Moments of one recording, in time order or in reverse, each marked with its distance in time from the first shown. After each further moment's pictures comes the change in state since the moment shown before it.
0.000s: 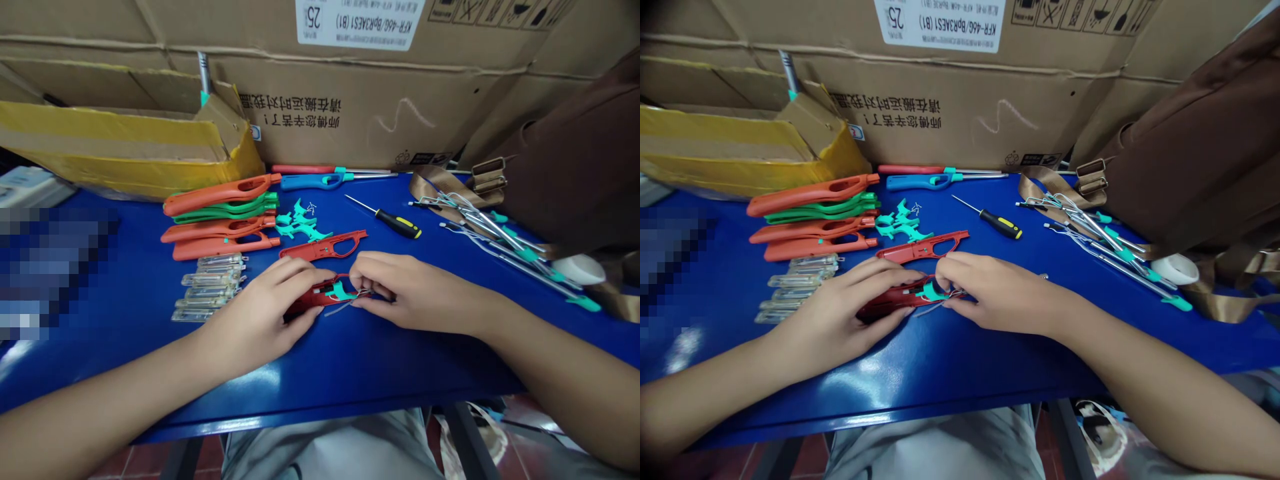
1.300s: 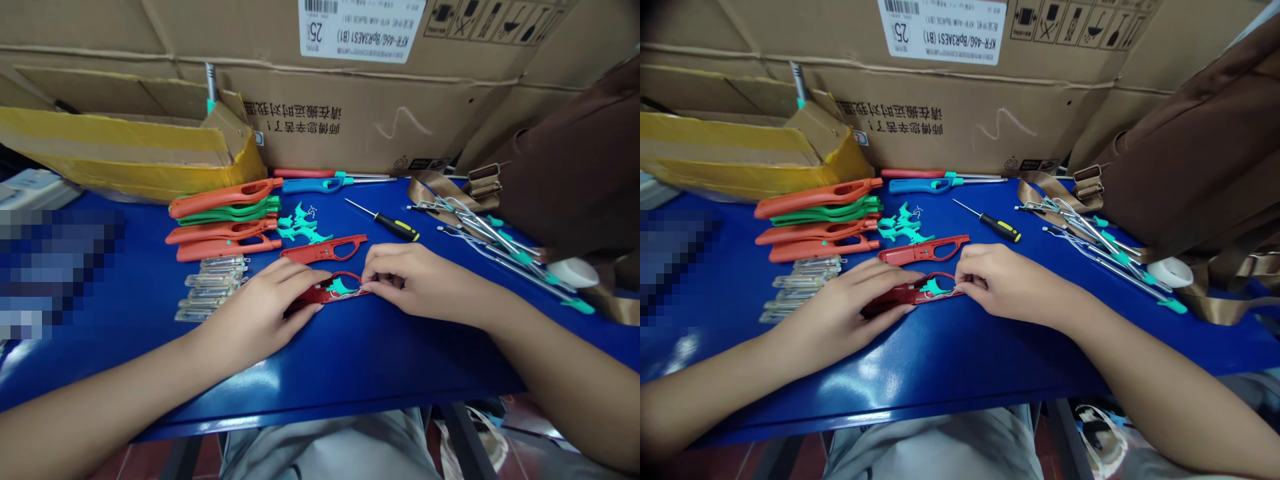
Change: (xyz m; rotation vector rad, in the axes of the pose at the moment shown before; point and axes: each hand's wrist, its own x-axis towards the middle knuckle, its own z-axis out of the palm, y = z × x) left_hand -0.001 -0.007 0.000 0.035 -0.017 -0.009; right_hand -0.001 0.010 -0.007 -0.015 0.089 0.010
